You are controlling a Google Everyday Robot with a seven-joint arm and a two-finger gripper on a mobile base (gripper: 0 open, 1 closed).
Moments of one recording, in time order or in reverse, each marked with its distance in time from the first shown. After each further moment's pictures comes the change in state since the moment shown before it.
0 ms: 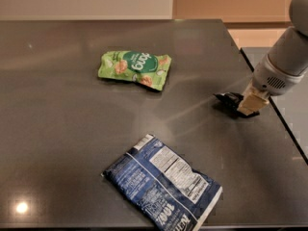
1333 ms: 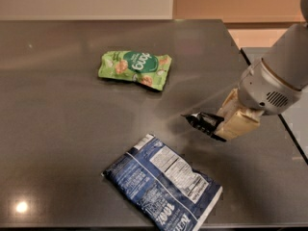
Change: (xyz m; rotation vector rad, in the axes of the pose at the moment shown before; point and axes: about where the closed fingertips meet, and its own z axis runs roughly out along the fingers) arm -0.048 0.136 -0.041 -0.202 -0.161 -0.221
